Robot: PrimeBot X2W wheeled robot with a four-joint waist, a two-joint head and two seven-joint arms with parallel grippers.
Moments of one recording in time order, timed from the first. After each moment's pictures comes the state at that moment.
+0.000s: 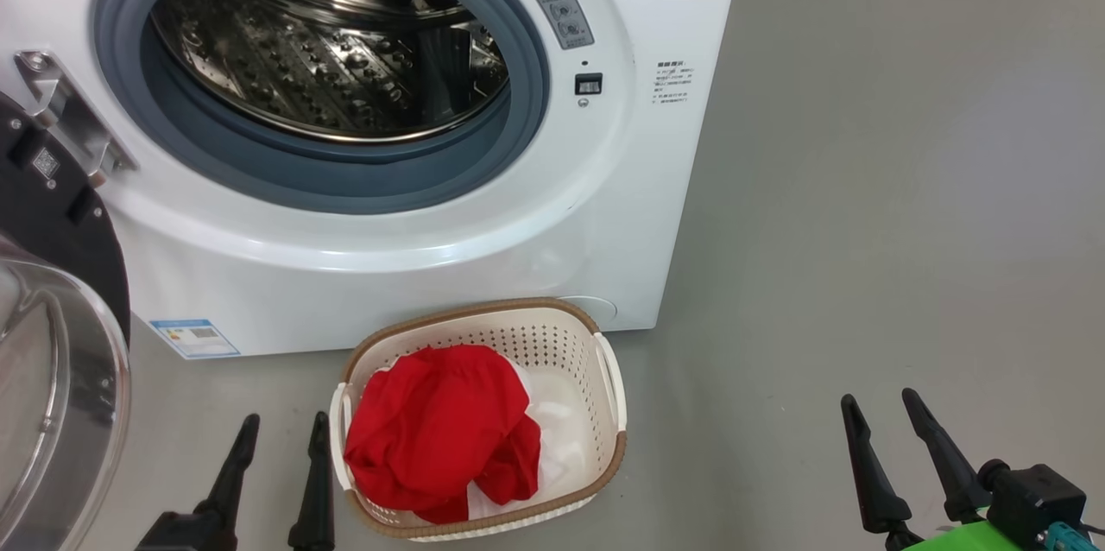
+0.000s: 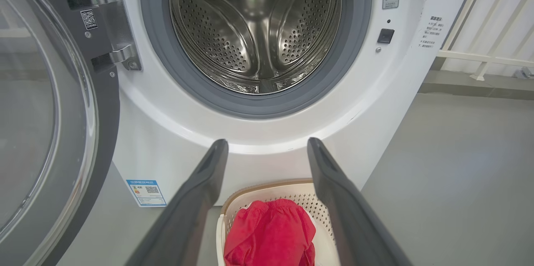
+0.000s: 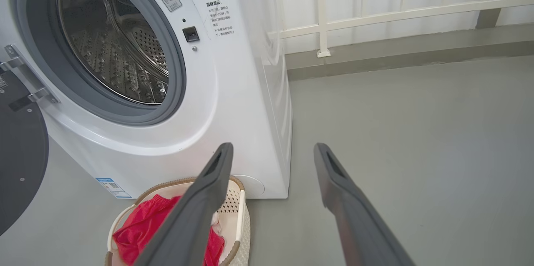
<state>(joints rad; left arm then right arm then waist) -0.02 0.04 0.03 0.23 -0.18 -0.08 -0.26 0.10 -0.06 -0.01 0.18 0.35 0.13 -0.26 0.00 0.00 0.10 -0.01</state>
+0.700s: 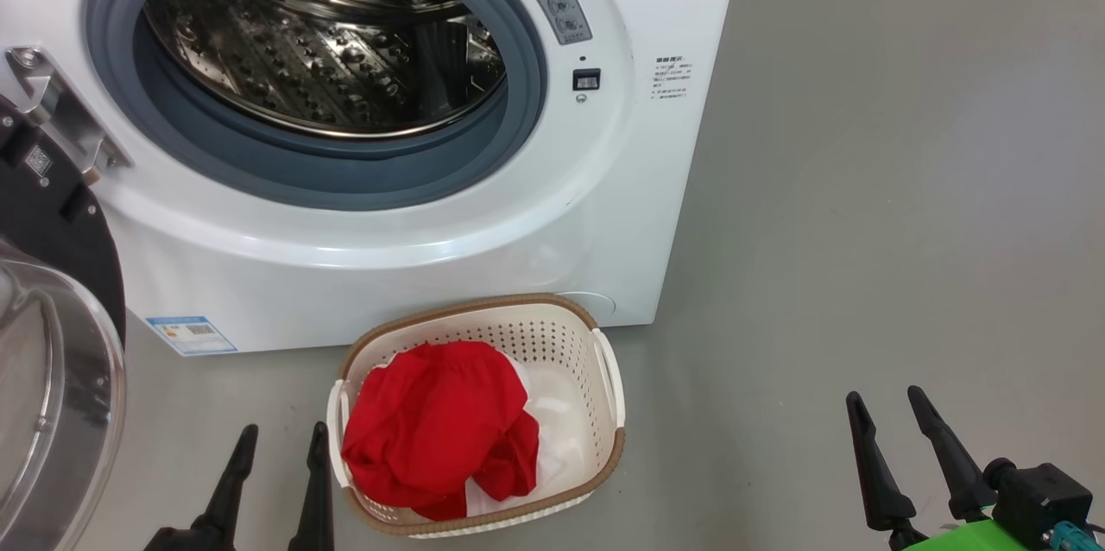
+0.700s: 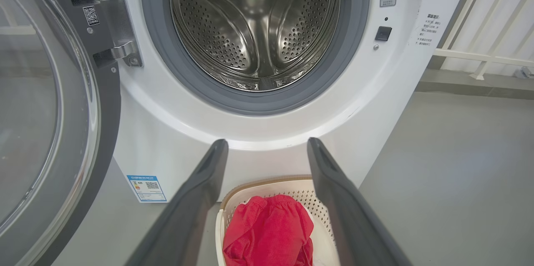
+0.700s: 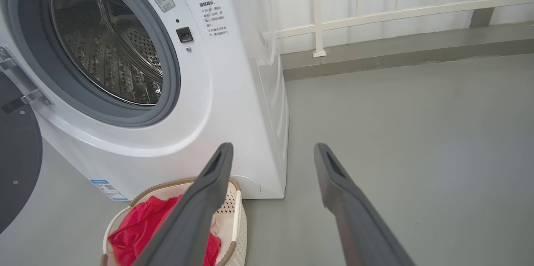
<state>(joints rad) 0.04 0.04 0.02 0.17 -0.19 -0.06 -0.26 0.10 -0.05 -0.02 0.18 0.35 0.13 -0.26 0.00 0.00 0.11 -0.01</state>
